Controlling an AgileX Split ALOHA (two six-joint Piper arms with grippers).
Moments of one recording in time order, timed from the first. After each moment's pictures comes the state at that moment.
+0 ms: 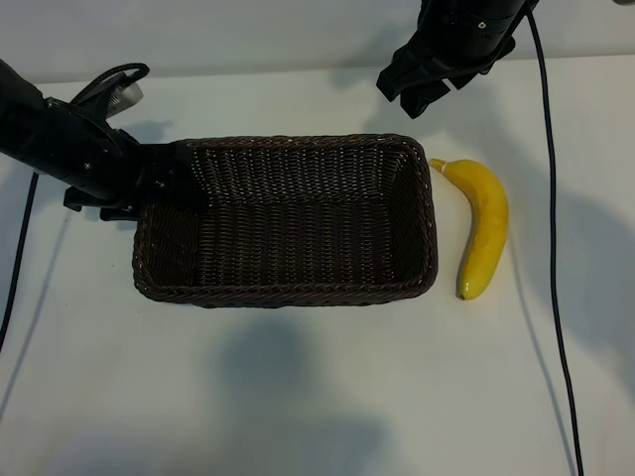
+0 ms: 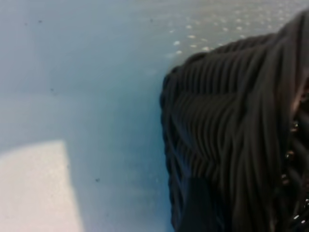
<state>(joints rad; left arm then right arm) -0.01 1.91 -1.16 -0.70 0.76 0.44 0.46 2.02 -1.90 0.07 1.20 -0.19</state>
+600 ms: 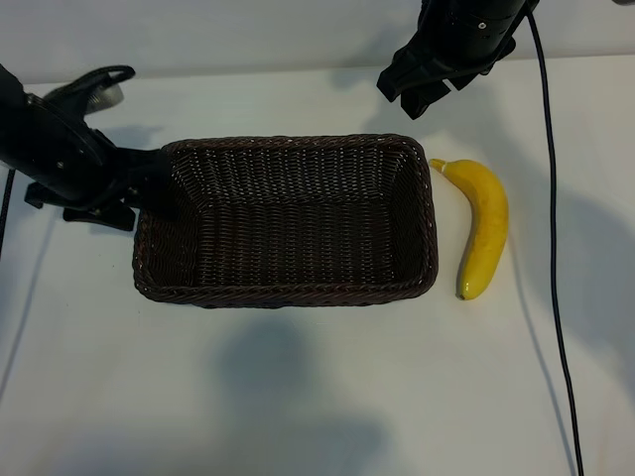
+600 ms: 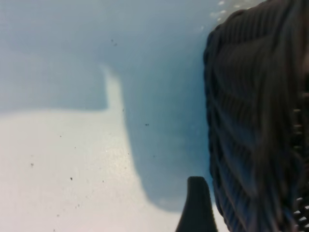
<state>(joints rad) -0.01 1.82 -1.16 -0.49 0.83 0.31 0.46 2.02 -1.90 0.07 1.21 -0.19</state>
